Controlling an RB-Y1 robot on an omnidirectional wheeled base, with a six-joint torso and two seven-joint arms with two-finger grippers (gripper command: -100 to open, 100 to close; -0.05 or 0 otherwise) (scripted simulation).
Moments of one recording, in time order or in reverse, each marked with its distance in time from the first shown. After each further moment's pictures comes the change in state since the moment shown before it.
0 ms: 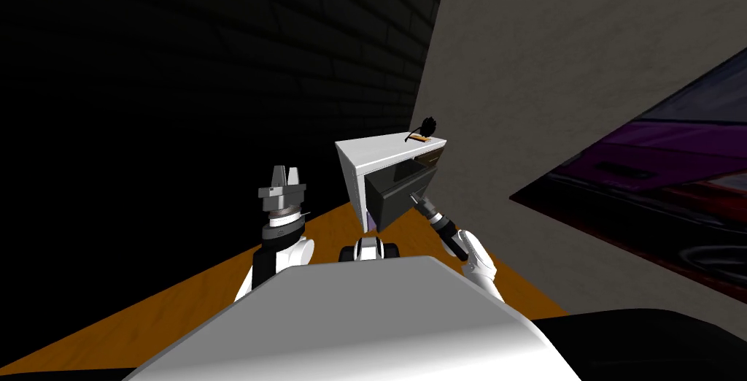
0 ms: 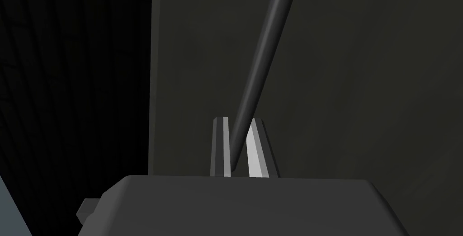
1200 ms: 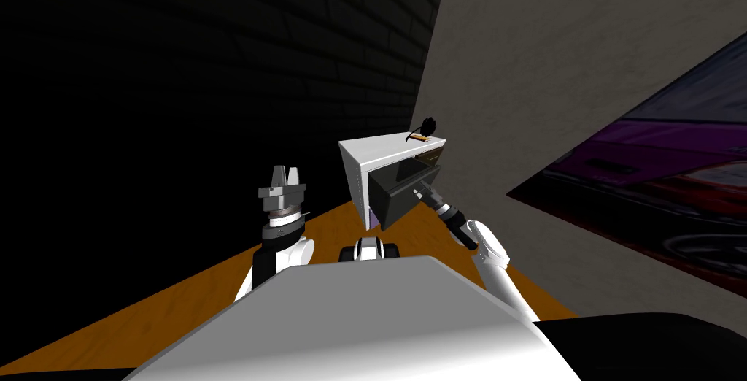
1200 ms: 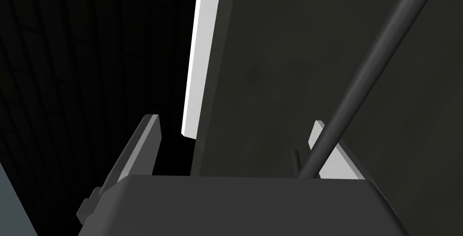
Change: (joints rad) left arm 0.000 0.000 0.000 0.000 0.000 0.000 0.000; right arm -0.048 -0.134 -0.032 -0.049 -0.006 0.077 -0.170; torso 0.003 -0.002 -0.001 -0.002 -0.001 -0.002
